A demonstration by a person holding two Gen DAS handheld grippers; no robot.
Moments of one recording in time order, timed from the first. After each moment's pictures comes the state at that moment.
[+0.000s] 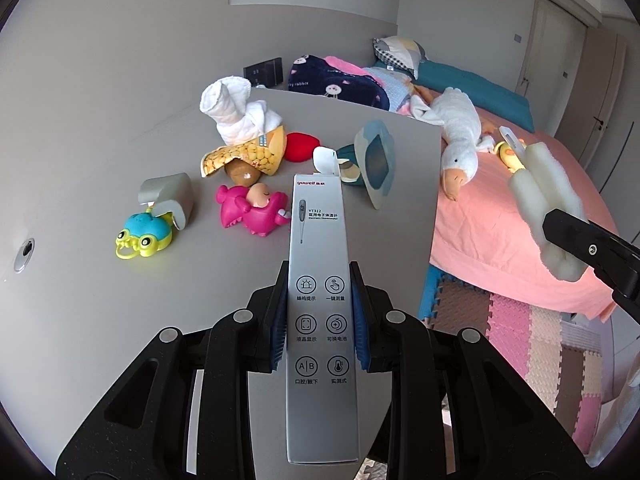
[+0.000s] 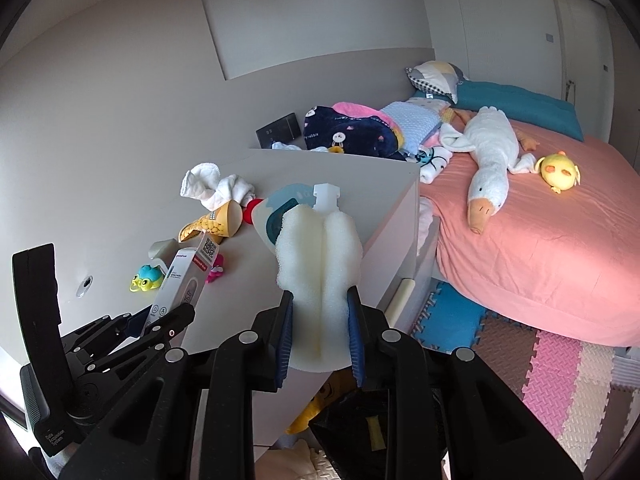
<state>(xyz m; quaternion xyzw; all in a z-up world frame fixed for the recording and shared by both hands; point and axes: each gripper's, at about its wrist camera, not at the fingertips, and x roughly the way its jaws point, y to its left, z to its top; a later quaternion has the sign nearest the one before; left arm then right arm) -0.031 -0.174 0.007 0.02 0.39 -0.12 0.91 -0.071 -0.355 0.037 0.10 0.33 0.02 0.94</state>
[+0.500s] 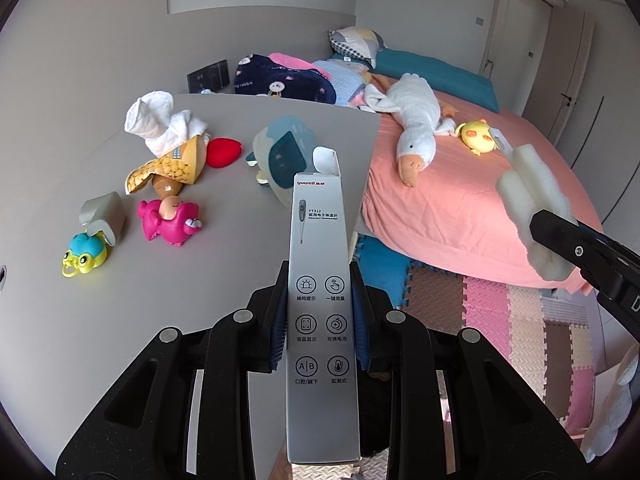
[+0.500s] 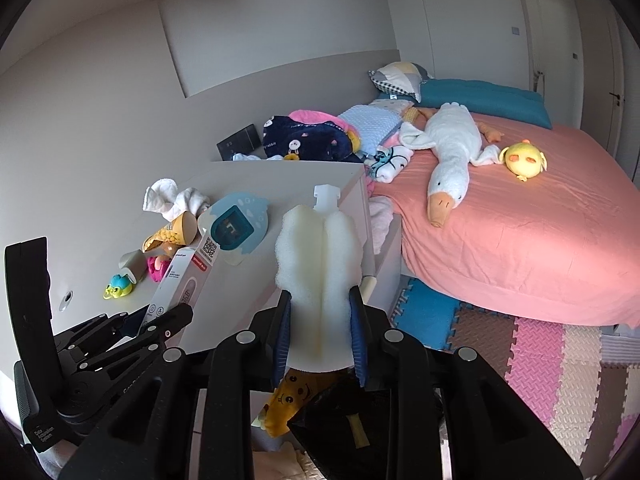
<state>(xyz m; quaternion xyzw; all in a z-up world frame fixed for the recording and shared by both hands) -0.040 -0.232 0.009 0.05 0.39 -0.18 0.90 -0.098 -0.405 0.034 0.12 0.32 -0.03 0.94</state>
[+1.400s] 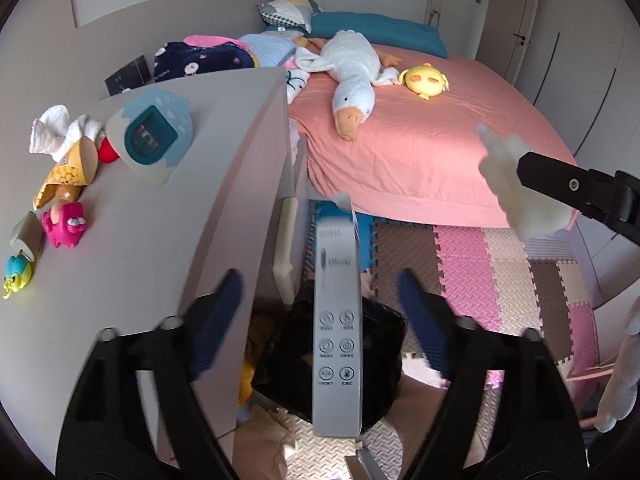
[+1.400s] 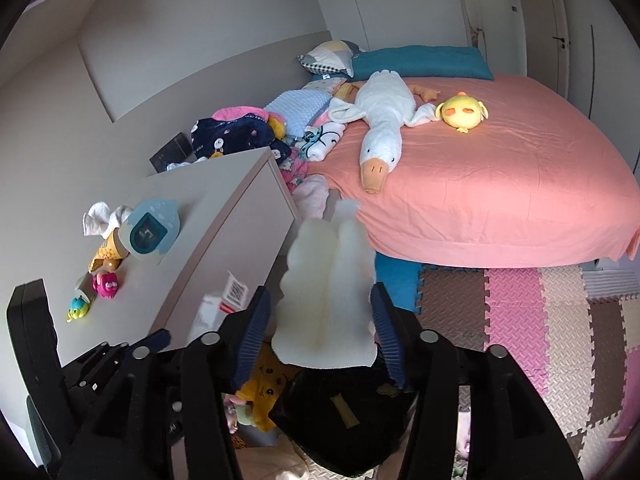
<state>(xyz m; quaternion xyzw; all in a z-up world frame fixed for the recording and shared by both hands) -0.062 -0.311 -0.024 0.12 0.41 -0.25 0.87 -0.132 -0.485 0.007 0.20 0.33 -0.13 0.91</state>
